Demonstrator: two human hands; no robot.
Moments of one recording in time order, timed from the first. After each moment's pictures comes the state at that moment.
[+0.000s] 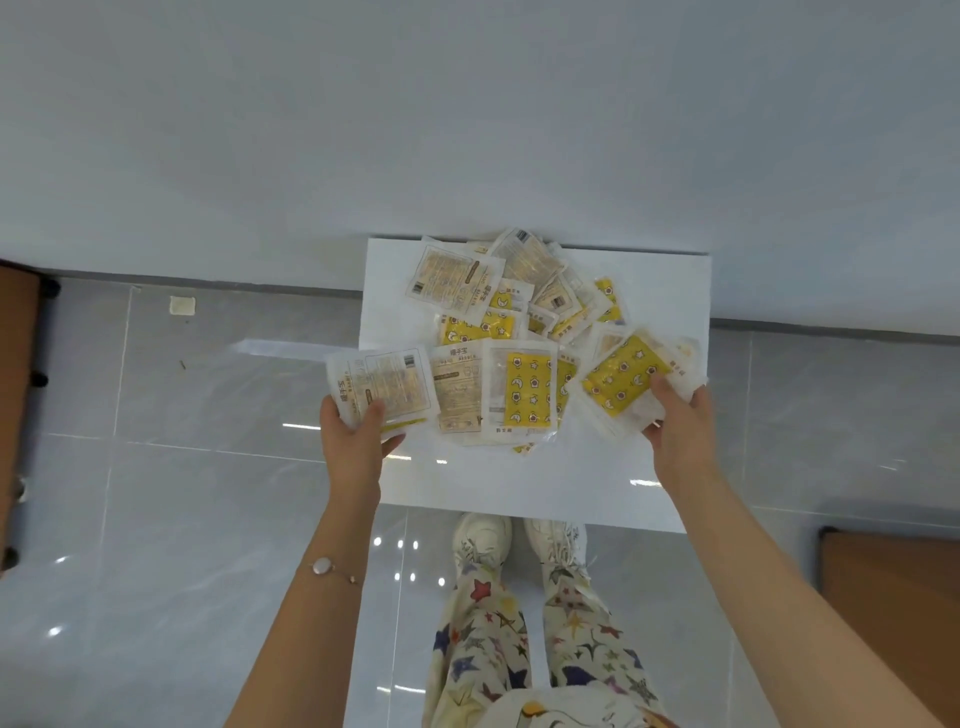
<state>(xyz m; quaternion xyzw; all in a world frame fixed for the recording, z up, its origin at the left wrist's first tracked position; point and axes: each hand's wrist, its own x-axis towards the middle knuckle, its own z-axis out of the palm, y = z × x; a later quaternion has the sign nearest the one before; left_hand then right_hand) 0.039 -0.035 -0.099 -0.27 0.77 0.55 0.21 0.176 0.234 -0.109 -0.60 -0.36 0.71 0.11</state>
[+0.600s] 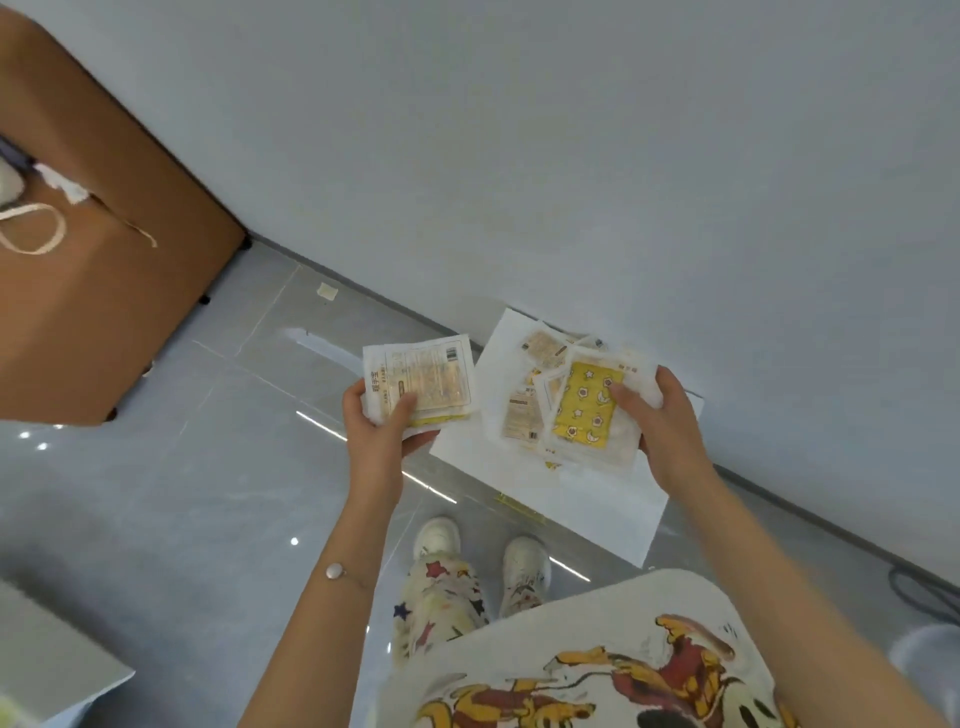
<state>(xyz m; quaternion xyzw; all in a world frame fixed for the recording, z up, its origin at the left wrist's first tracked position) 0.099 -0.110 0.170 -0.30 0.62 0.73 0.08 0.123 0.168 0.182 -0.32 -0.63 0.70 -0.09</state>
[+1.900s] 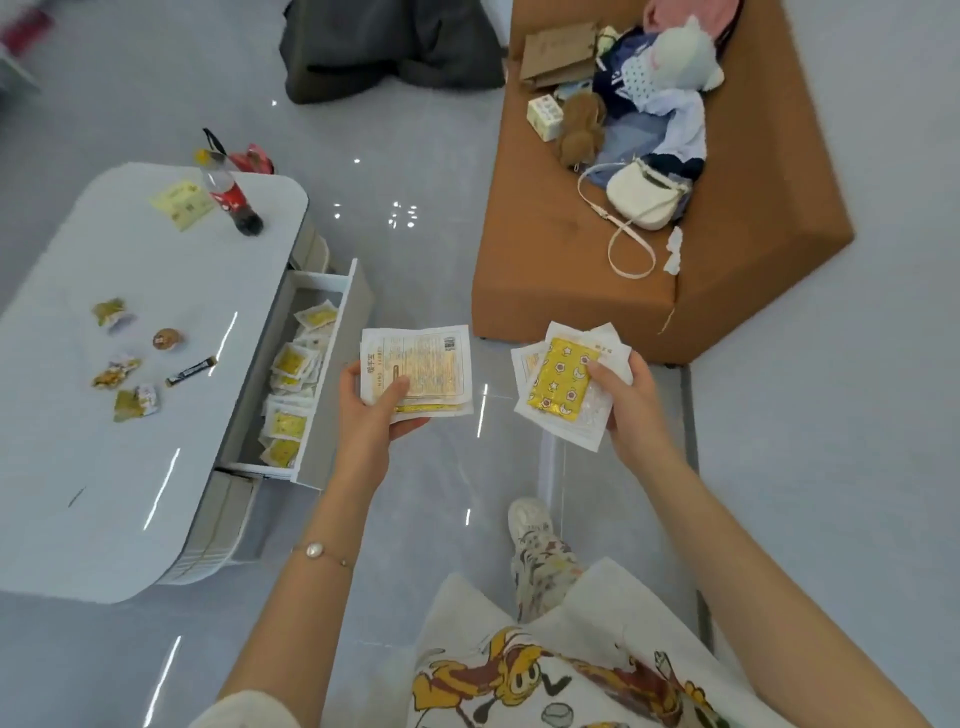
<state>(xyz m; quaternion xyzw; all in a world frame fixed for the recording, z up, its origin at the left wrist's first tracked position) 0.195 -0.708 0.279 -0.53 0.39 0.66 -0.37 -0.047 -0.599 0.285 0.09 -0.64 0.62 -0.45</state>
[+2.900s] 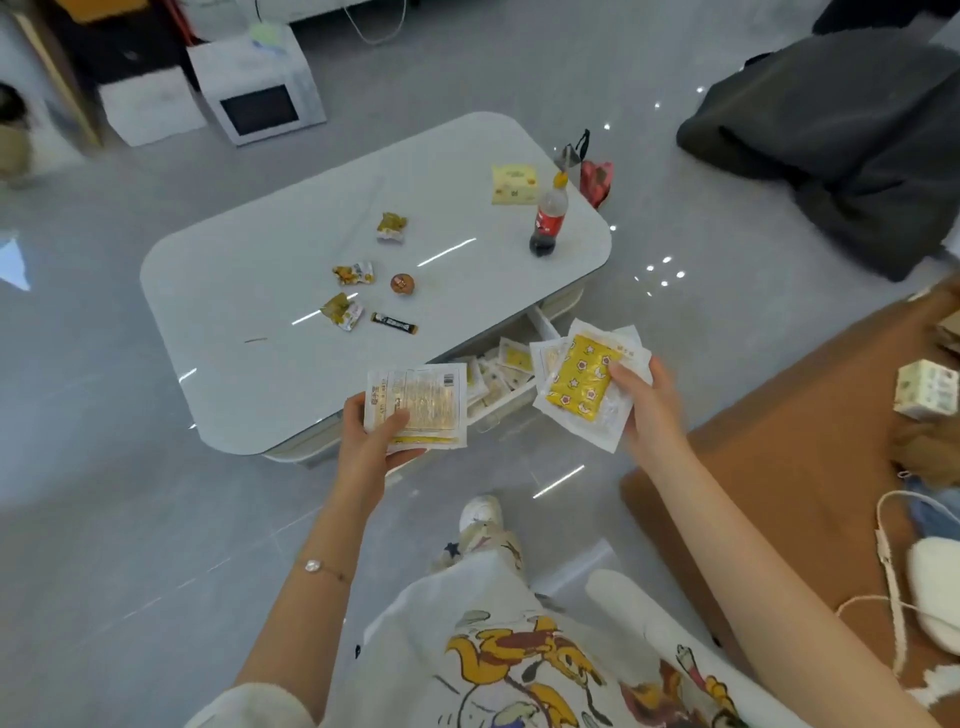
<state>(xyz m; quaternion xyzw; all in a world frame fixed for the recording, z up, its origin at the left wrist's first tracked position) 0.323 -0.911 0.223 -0.66 0.05 0.48 -0.58 0.070 -1.060 0.272 0.32 -0.55 0.37 -0.68</state>
